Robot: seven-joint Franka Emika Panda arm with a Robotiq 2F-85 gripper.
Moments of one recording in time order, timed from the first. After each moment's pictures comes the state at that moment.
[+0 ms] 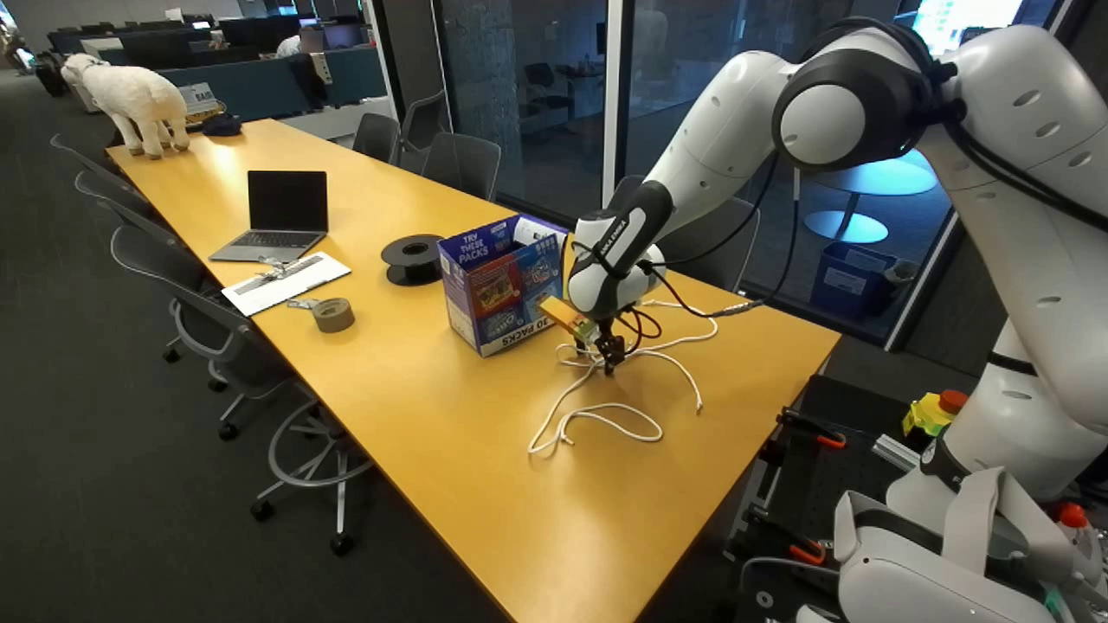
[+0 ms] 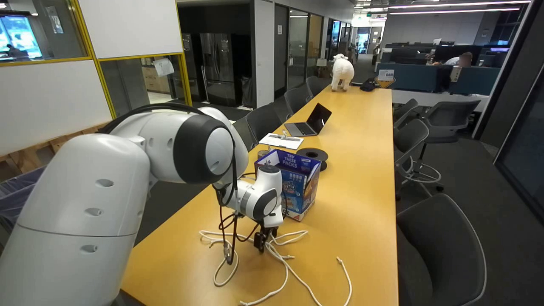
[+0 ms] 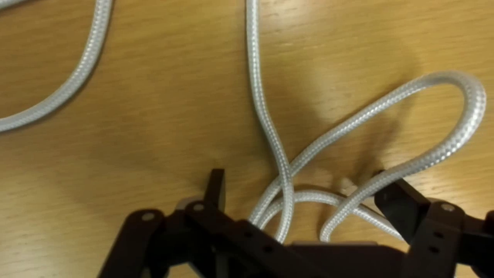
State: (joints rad) arm 0.04 0.72 -0.14 -1.93 0.19 2.65 1.59
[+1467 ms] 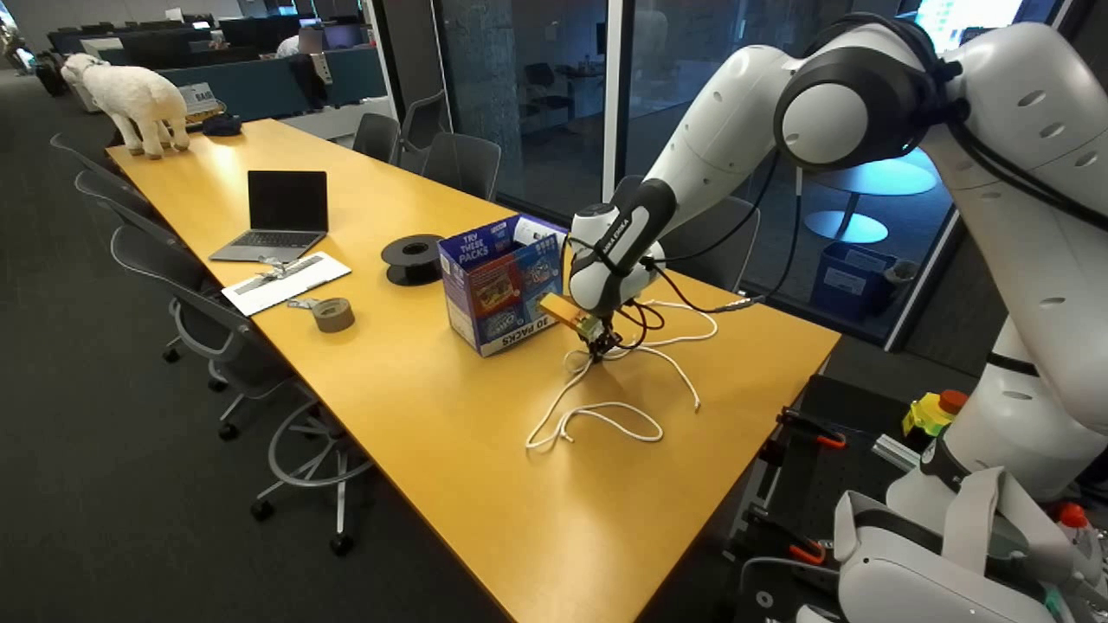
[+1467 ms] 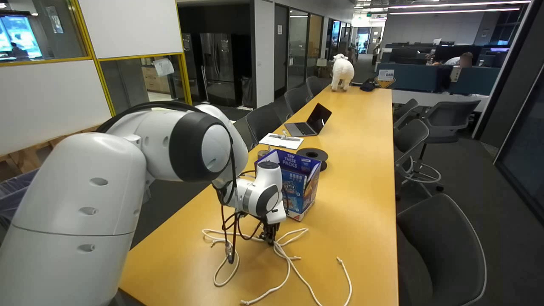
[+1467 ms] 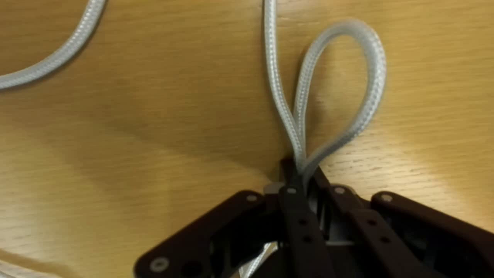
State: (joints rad) arm 0.06 0.71 -0.17 -1.92 0.12 2.63 1.58
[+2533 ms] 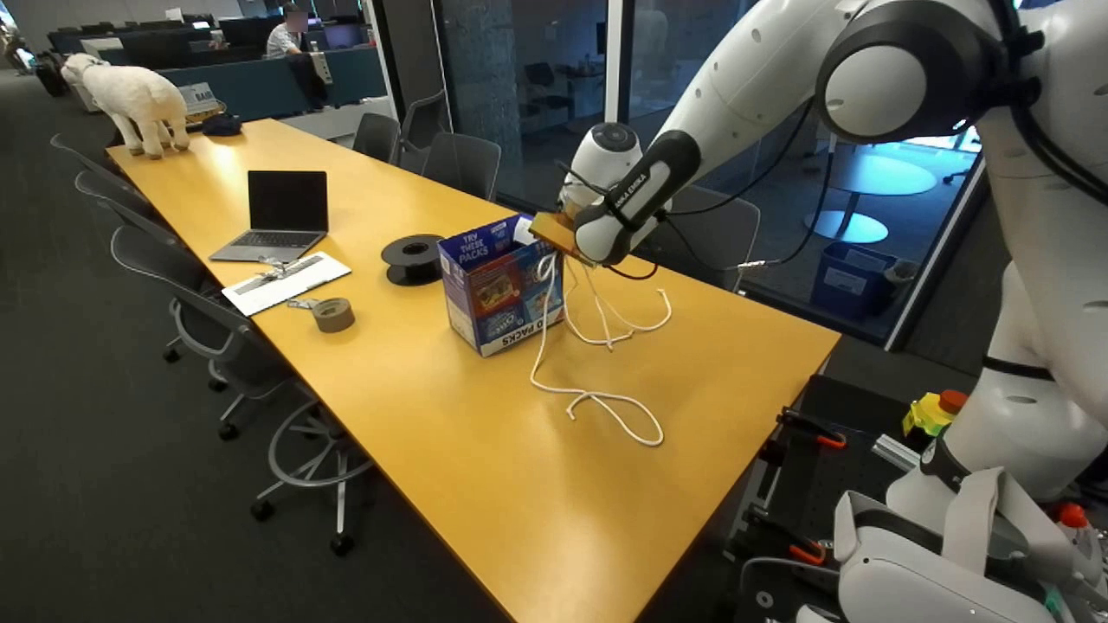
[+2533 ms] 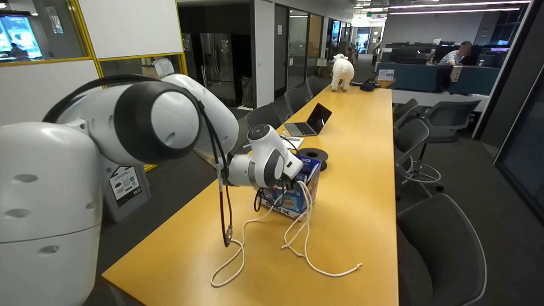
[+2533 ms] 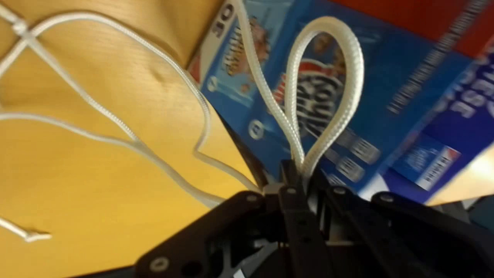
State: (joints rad) arm 0.26 0.55 -0.45 -1.92 -0.03 3.03 1.30
